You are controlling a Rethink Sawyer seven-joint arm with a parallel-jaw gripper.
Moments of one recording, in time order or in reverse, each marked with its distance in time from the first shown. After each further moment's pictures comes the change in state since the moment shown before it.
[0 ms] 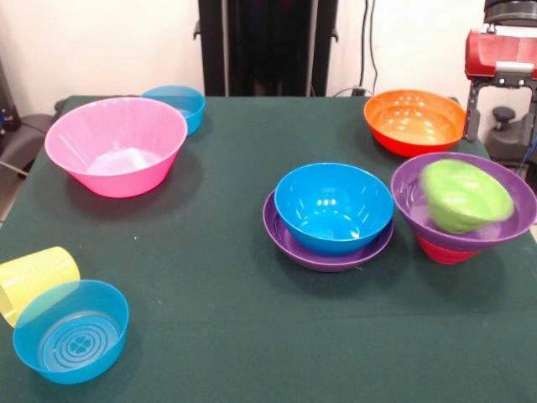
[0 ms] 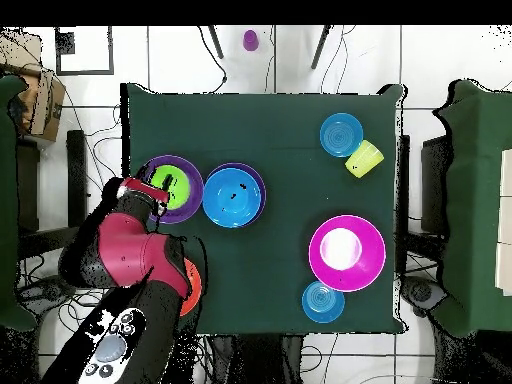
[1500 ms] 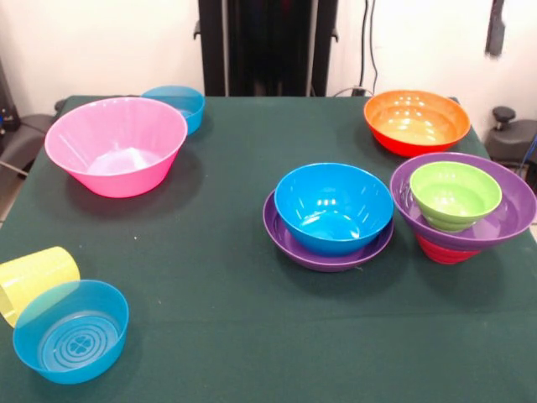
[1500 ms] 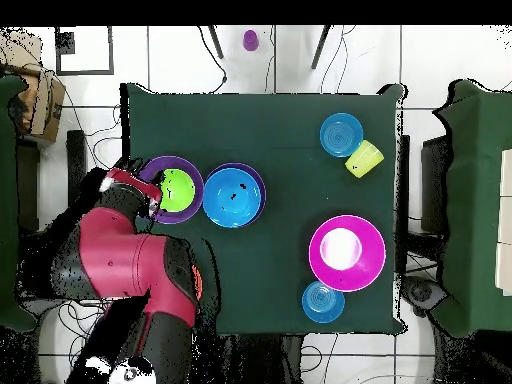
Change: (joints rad) arm -0.085 -0.284 0.040 0.003 -0.039 0.281 0.000
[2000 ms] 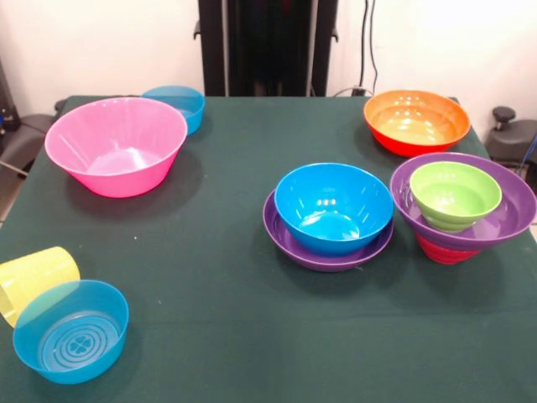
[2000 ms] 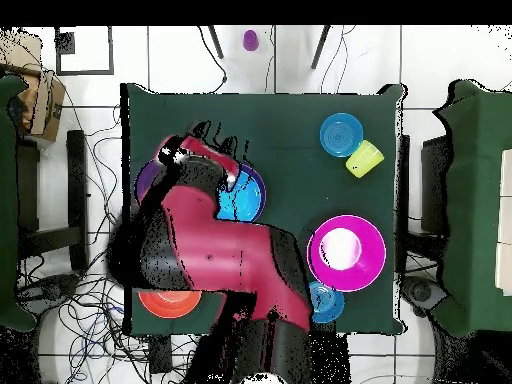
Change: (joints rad) arm -0.329 -0.151 0.168 0.039 -0.227 -0.098 0.000
